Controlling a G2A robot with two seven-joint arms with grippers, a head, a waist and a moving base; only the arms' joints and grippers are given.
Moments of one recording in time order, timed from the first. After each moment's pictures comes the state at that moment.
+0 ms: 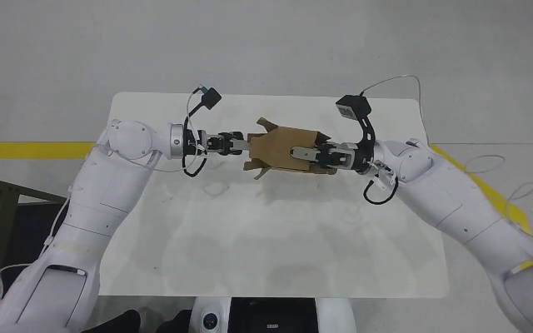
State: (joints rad) left arm 0.67 -1.06 -1.04 -1.23 -0.26 -0.39 -1.20; right arm -0.46 -0.94 0.42 -1.23 0.77 -0.99 0.83
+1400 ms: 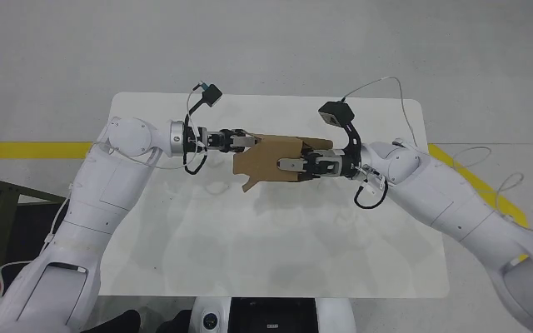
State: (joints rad) left arm 0.66 -1.07 -1.03 -1.22 -0.29 -0.38 -1.20; right arm -0.38 -0.96 0.29 -1.26 0.80 -1.01 0.81
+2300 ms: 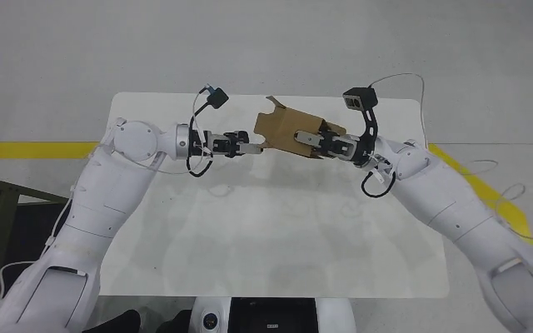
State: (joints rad) left arm 0.68 -1.06 -1.03 -1.28 -0.20 -0.40 -1.16; right arm -0.48 -1.00 0.47 -1.14 0.81 -1.01 0.81
